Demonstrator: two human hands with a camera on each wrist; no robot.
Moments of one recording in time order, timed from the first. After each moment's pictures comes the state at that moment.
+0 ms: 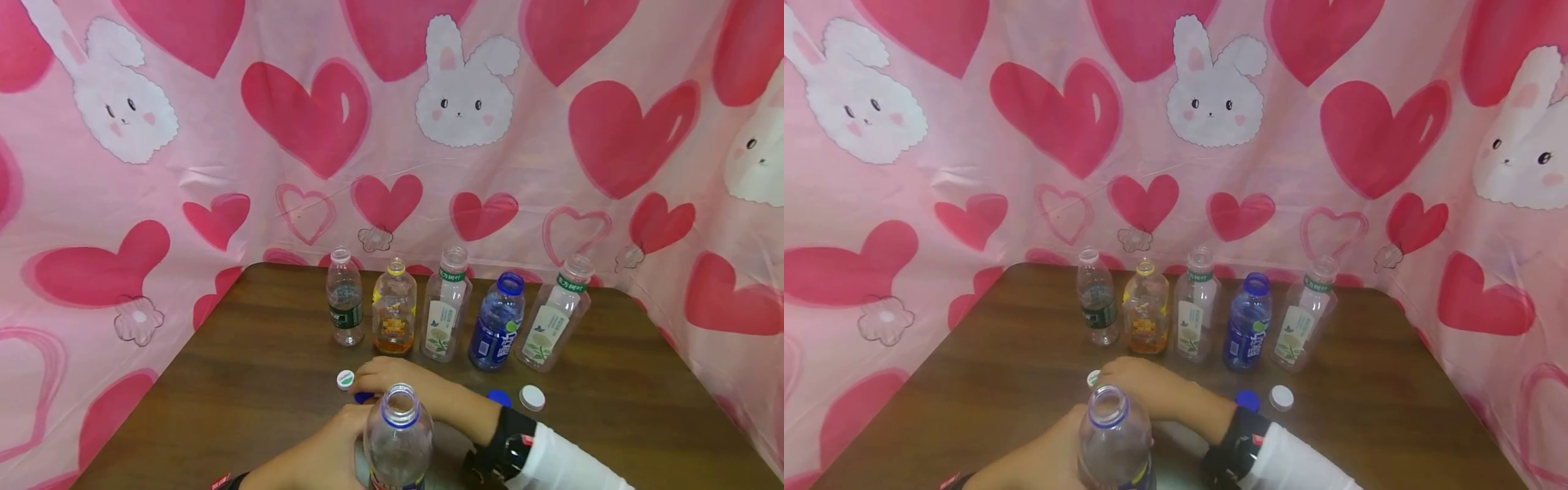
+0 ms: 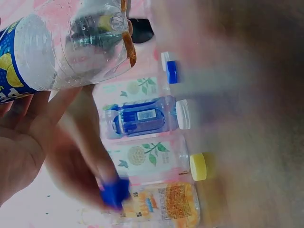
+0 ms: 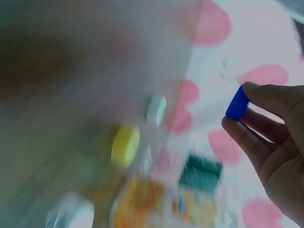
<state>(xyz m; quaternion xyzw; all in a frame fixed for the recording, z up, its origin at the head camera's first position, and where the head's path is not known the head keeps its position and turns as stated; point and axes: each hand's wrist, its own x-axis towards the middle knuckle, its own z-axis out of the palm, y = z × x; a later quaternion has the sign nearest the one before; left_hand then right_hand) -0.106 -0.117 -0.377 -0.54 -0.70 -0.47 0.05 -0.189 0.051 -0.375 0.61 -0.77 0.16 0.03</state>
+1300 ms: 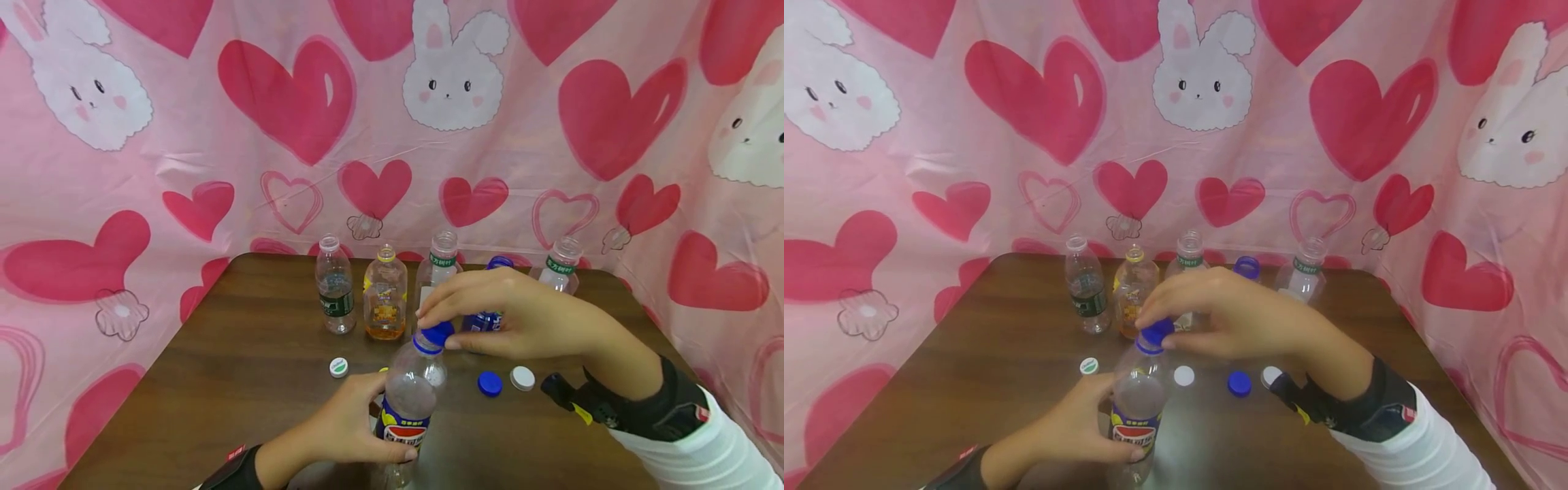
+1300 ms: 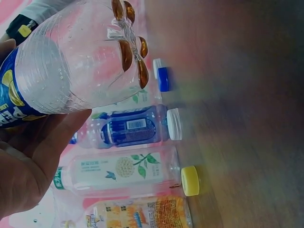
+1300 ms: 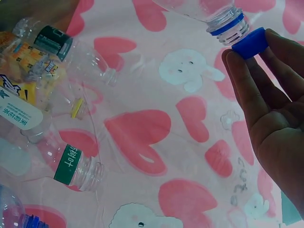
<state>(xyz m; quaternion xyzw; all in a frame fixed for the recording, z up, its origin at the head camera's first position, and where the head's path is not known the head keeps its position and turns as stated) -0.117 -0.097 -0.379 -0.43 -0.74 -0.51 -0.03 -0.148 0.155 -0.206 0.62 -0.73 0.29 0.04</state>
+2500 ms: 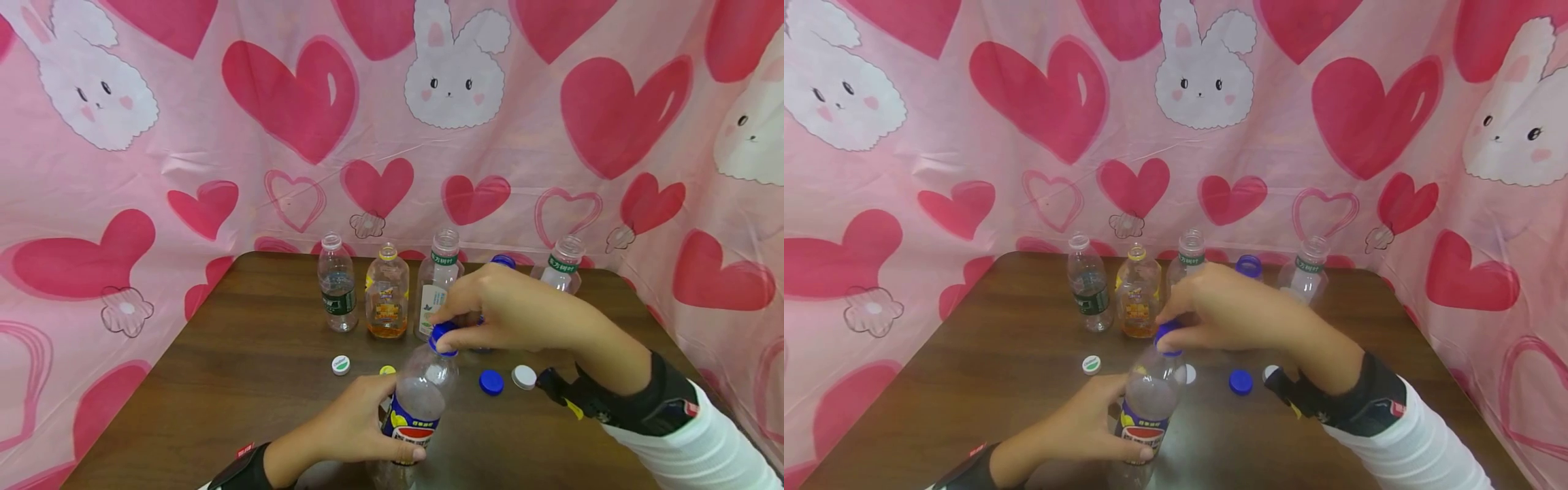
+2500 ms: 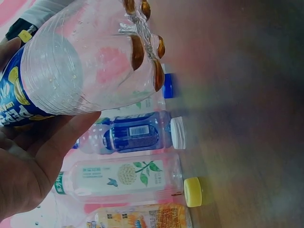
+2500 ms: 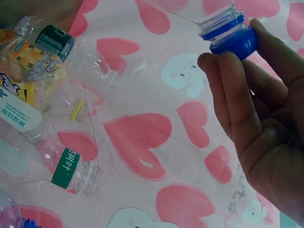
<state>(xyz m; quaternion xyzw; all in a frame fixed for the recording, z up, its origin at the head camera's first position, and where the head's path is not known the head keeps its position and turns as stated) -0.114 -0.091 -0.376 -0.39 -0.78 -0.49 -0.08 -0.150 0.150 -0.205 0.54 -0.82 0.19 0.01</state>
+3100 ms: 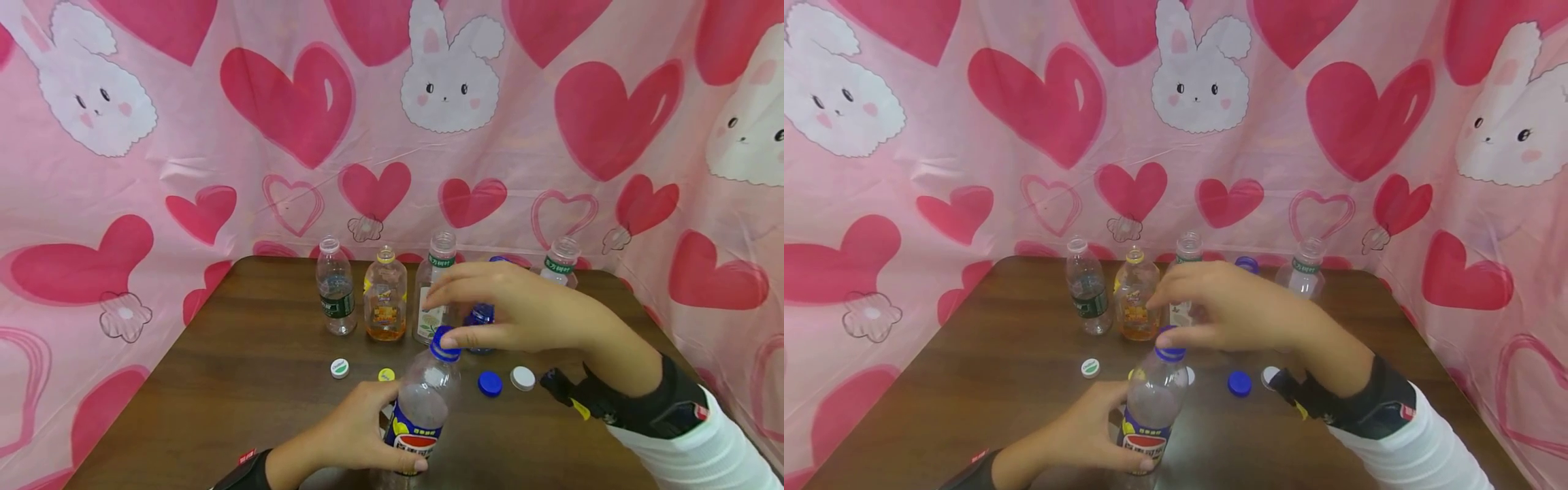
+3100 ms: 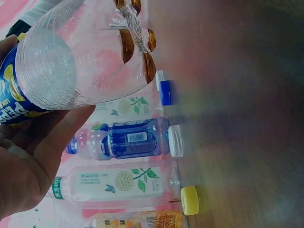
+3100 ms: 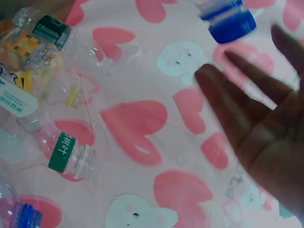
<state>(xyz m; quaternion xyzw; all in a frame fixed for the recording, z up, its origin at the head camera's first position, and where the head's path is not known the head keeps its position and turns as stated) -0.112 -0.087 -0.381 -0.39 -0.75 -0.52 -0.10 -0.144 0.160 -0.201 0.53 -0.82 0.20 0.03</state>
